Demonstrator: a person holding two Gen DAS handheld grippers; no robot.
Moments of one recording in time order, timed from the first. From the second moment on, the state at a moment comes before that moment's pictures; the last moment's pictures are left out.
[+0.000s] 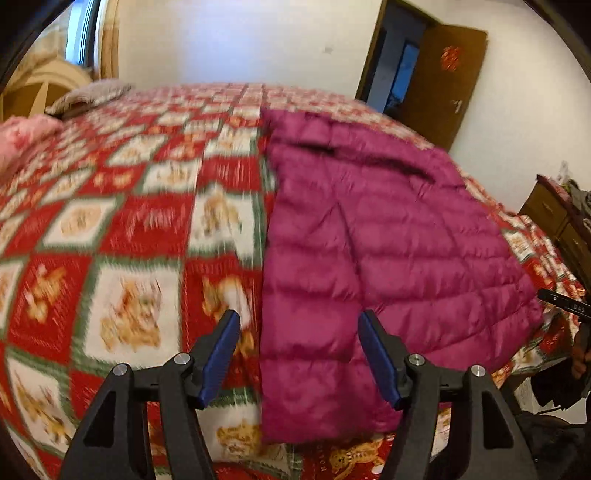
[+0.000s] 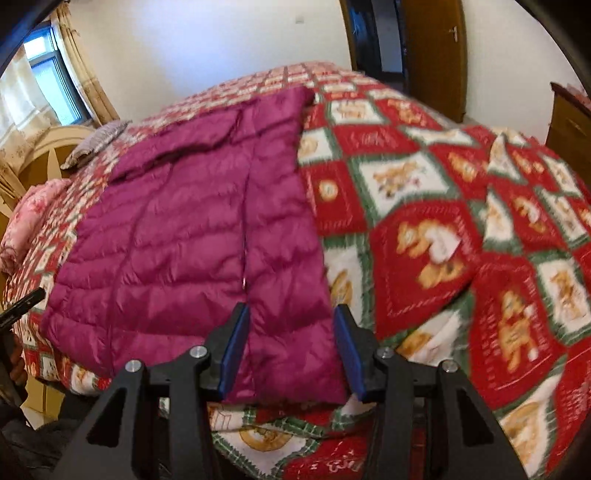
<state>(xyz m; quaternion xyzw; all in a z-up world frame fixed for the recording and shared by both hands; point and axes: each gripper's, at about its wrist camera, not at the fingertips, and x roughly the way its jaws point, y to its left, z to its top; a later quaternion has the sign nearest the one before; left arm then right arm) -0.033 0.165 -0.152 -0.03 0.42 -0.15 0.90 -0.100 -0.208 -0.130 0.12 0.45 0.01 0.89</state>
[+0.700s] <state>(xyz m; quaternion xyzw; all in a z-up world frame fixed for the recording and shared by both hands) -0.050 0.154 -0.177 -0.05 0.45 -0.19 0.87 -0.100 -0.190 -0.169 0.10 0.50 0.09 0.86</state>
